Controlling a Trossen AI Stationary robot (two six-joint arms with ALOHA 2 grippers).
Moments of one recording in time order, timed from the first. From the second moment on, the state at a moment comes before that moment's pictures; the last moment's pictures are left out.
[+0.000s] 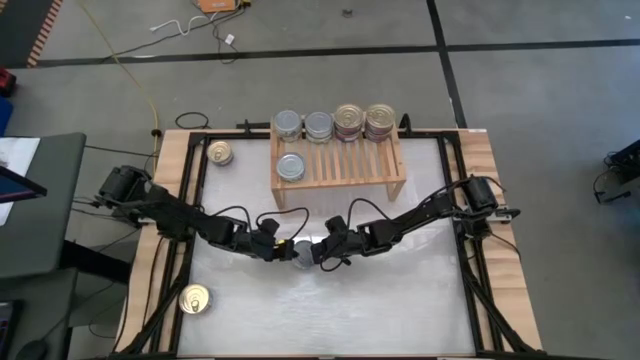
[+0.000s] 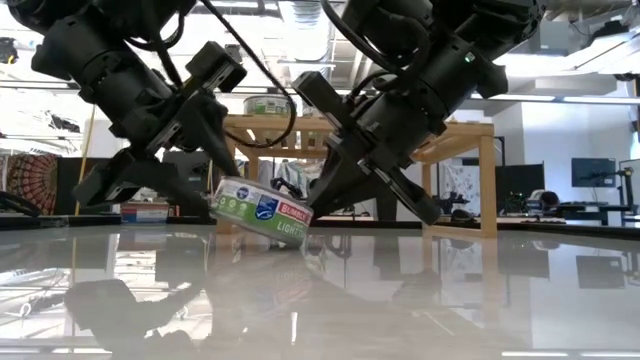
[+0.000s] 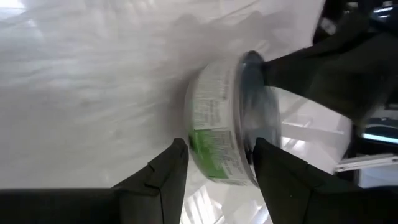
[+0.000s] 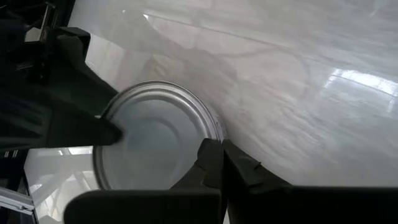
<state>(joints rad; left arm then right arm) -0.31 1.49 0.62 0.16 -0.23 -1.59 0.22 1.95 1.07 0.10 0.26 1.28</state>
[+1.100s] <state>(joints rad) -0.31 1.49 0.61 0.30 -0.34 -1.80 0.27 1.95 1.06 0.12 0.43 1.17</state>
